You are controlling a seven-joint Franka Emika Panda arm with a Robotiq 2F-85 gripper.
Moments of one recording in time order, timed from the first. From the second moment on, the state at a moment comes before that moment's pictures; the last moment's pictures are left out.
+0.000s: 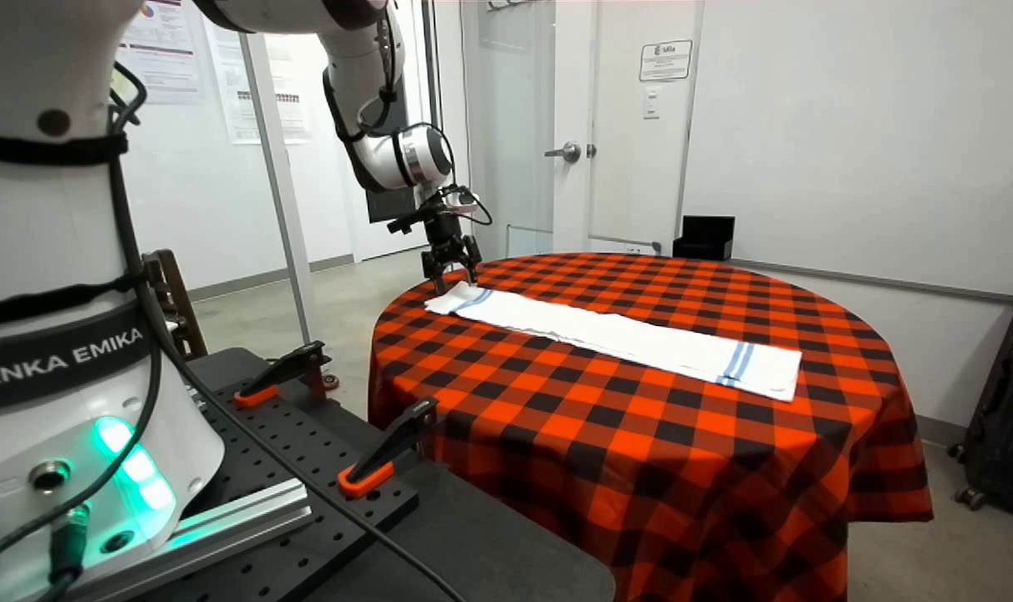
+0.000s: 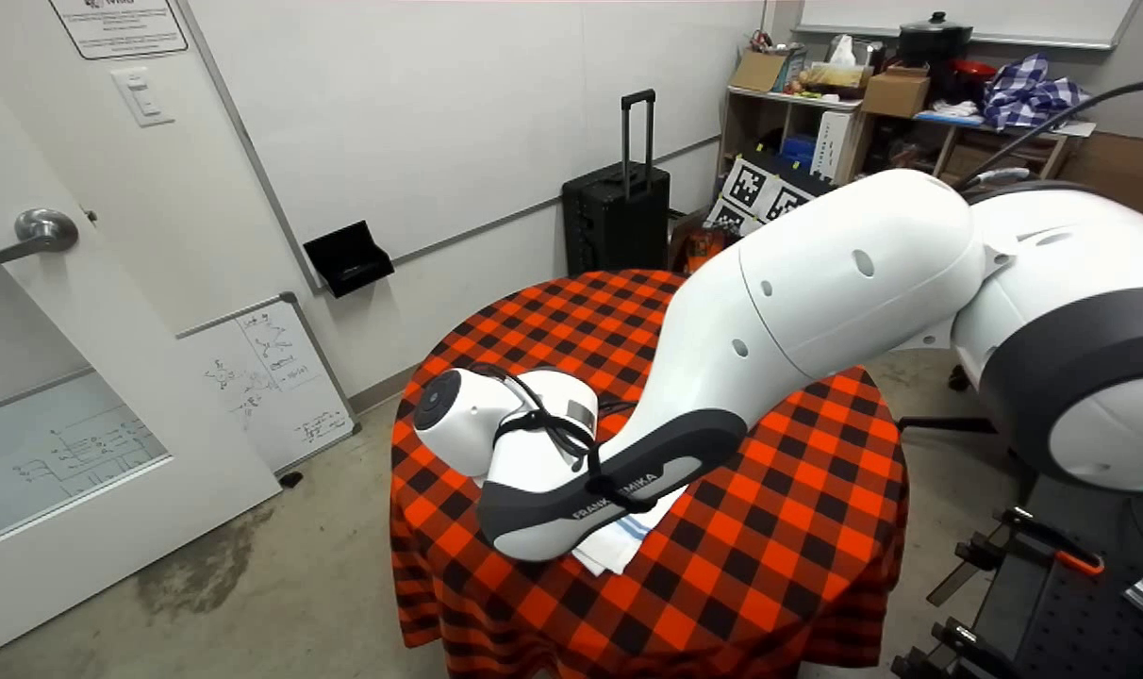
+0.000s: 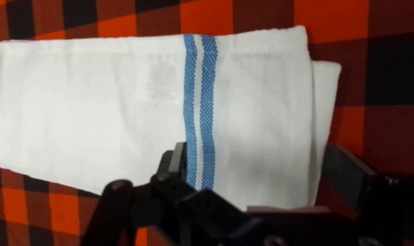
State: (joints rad) arm 0.46 1.10 0.04 -1.19 -0.35 1.95 0.56
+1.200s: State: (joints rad) arm 0.46 1.10 0.05 -1.12 -0.30 1.86 0.57
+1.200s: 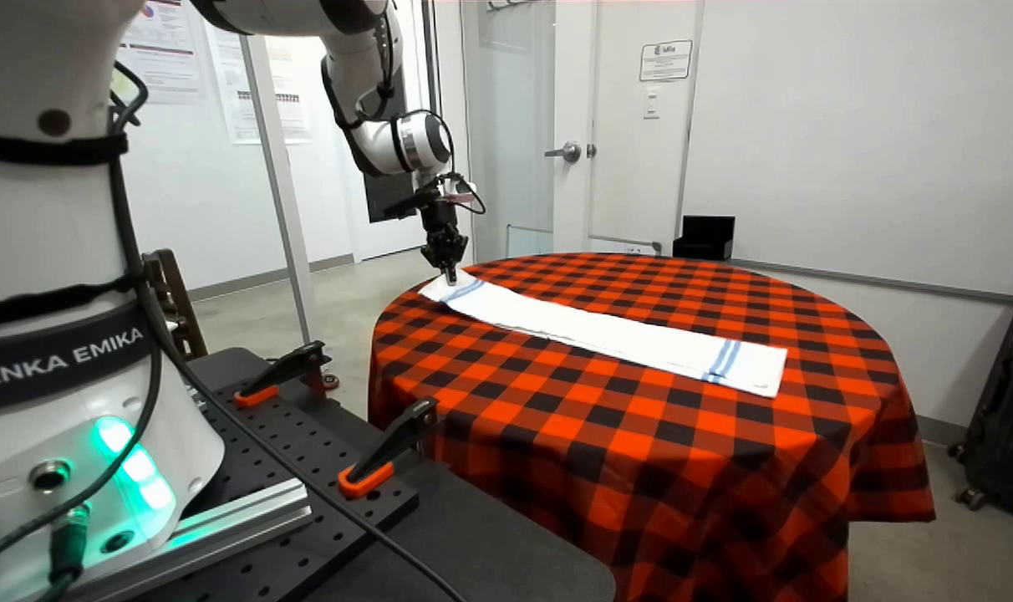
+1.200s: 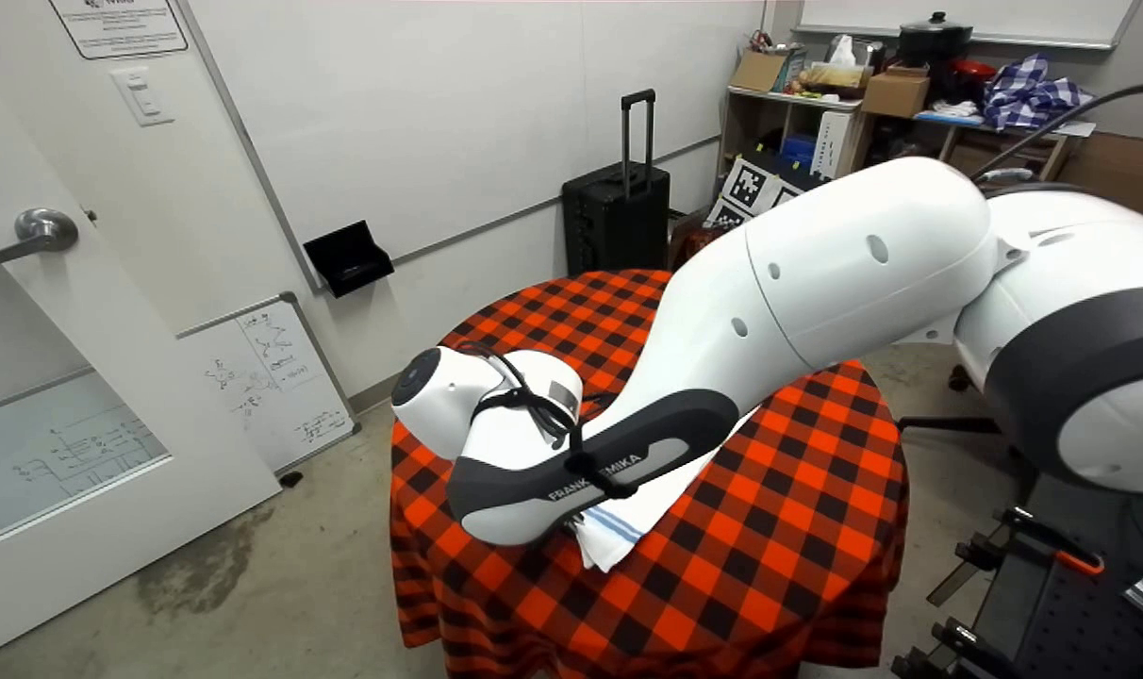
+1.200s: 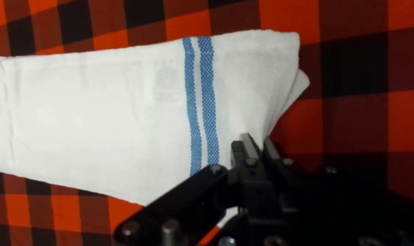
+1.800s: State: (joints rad) arm 0.46 0.72 0.04 -1.49 -0.32 1.89 0.64
